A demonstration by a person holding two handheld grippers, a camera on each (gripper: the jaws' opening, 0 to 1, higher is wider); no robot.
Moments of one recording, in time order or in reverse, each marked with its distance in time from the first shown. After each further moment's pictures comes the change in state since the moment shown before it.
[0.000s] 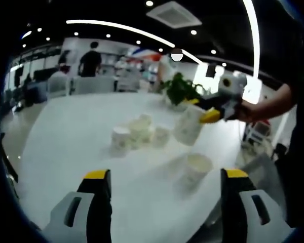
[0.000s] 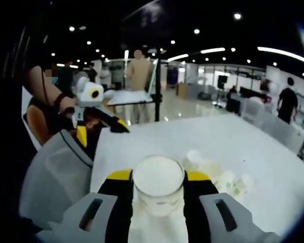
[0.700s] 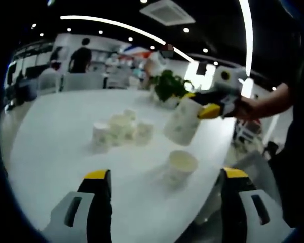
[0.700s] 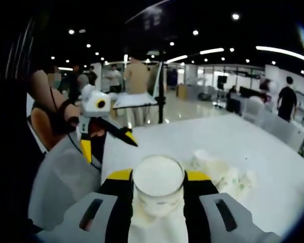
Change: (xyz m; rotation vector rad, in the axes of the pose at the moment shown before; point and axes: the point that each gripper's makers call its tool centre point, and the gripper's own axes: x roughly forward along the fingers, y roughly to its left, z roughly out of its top) left arm 0.017 -0.039 -0.011 -0.001 0.024 -0.092; right arm -0.013 0.028 0.007 0.010 -0.013 0.009
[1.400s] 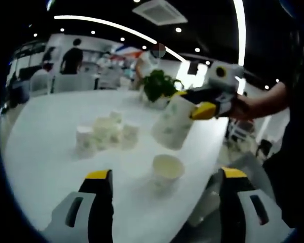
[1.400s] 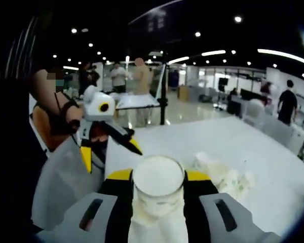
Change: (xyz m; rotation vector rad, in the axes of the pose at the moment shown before) left arm 0.020 -0.028 0.004 0.014 0.002 -0.074; right arm -0.008 0.007 0.005 -0.012 -0.010 0.003
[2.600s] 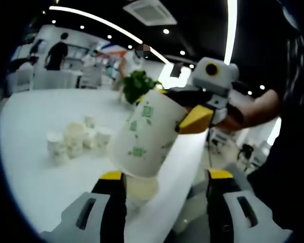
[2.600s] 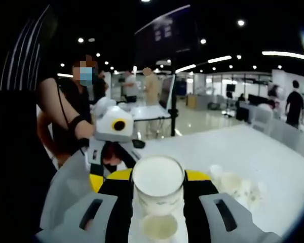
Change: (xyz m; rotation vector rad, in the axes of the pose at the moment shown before) left arm 0.036 -0.035 0.022 -0.042 -0.016 -0.173; right arm 0.010 0.017 0.022 0.023 -0.083 0.078
